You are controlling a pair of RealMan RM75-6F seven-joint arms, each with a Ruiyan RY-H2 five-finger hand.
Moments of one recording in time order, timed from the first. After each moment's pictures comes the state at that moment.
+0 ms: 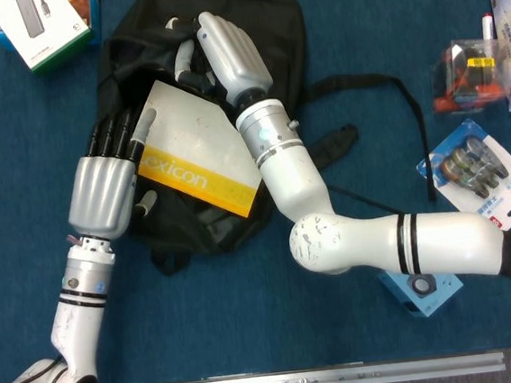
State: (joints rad) left arm -0.39 -1.74 -0.09 -1.30 1.46 1.36 0.23; right arm 1.29 -1.98 0.73 -1.34 -0.42 1.09 -0.31
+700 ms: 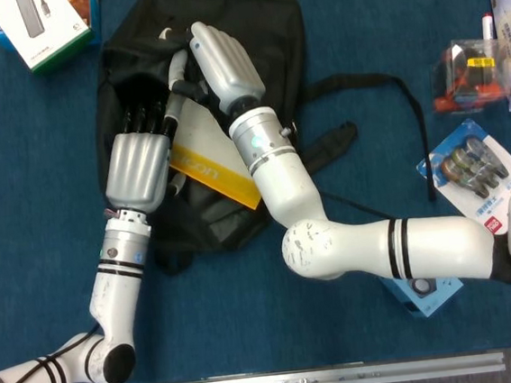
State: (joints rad) left arm -0.48 -1.84 -0.20 -1.30 1.32 1.24 0.37; right arm 1.31 -2.00 0.72 -1.31 -0.42 1.09 -0.31
